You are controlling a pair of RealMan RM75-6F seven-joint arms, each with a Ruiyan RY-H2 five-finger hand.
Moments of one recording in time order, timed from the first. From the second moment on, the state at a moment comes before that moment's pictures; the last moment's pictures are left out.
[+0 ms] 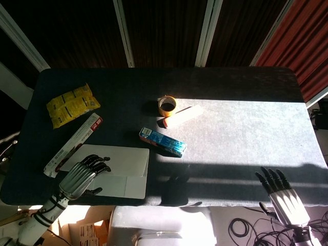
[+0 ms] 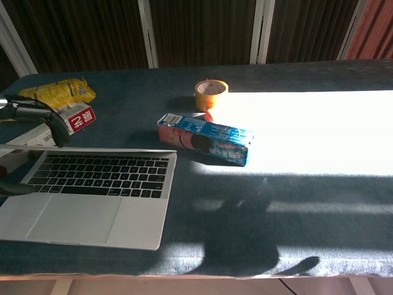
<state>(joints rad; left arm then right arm) -0.47 -1.20 0.10 -1.70 1.73 1.27 0.08 0.00 -1.11 -0.11 -1.66 -1.74 1.48 -0.20</state>
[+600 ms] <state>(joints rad) -0.38 -1.31 0.22 -1.52 1.81 1.26 0.02 0.00 -1.11 -0.11 -1.65 -1.75 1.48 -0.21</state>
